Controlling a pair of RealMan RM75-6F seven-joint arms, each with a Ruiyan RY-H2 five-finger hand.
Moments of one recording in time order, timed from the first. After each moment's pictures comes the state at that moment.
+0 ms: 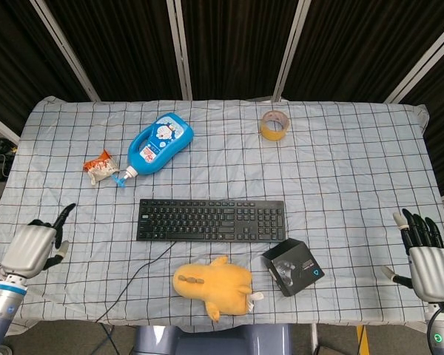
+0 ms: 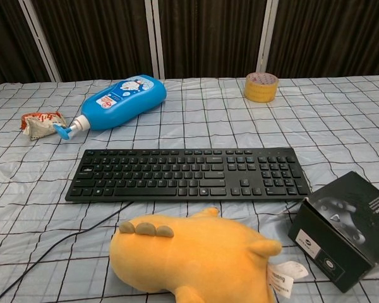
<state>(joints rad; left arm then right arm) -0.24 -1.04 -0.05 -1.88 1.38 1.19 0.35 0.06 -1.13 0.06 -1.62 -1.51 1.51 -0.10</state>
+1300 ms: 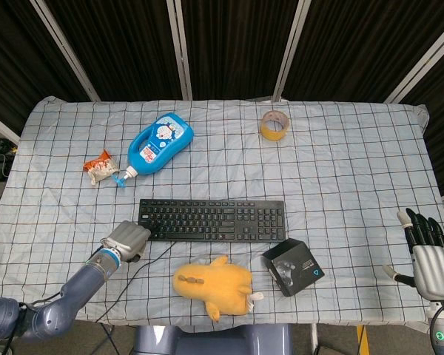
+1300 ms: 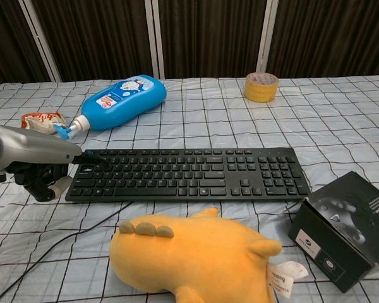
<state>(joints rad) -0.98 -1.24 0.01 -2.00 0.38 0.87 0.88 0.06 -1.12 0.07 -1.63 -1.47 1.48 -0.08</state>
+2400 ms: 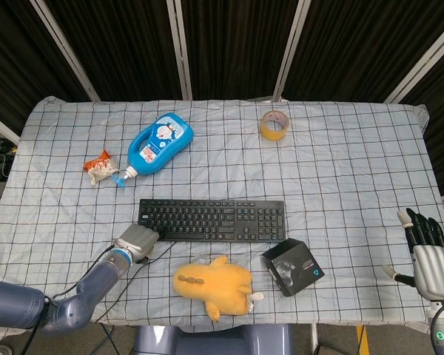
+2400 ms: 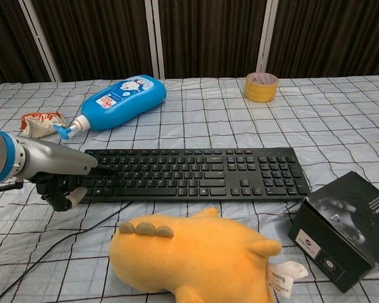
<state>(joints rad) -1.13 -1.33 0.09 -1.95 0.26 0.89 0.82 0.06 -1.12 0.07 -1.64 -1.47 1.48 -0.07</state>
